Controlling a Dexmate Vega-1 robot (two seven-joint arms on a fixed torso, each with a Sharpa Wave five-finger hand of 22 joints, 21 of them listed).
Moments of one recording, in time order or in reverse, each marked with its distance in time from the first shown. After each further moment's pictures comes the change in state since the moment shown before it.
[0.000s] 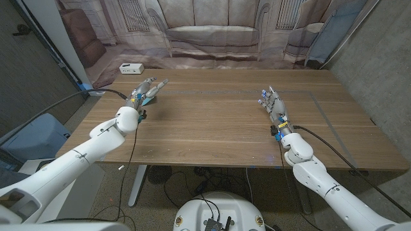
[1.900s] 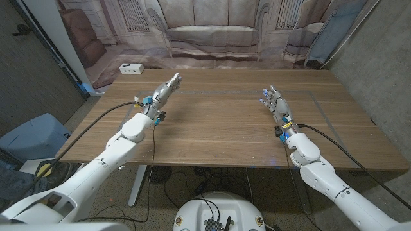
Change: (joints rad) left arm -0.030 -0.215 -0.011 0.297 -0.433 -0.621 -0.353; left_hand 0.037 0.005 -0.001 -0.030 -0.023 0.112 0.038 -0.010 0.000 0.164 0.065 0.007 -0.002 0.166 0.038 0.000 0.003 0.211 0.046 0.012 -0.005; right arm -0.044 -0.061 0.017 -0.066 -0.034 -0.004 0.003; right_hand 0.000 0.000 -0.012 -0.003 0.000 -0.022 0.021 -0.008 0.000 -0.010 -0.002 -0.010 -0.002 -0.006 -0.005 -0.009 -0.005 0.017 -0.010 -0.008 0.000
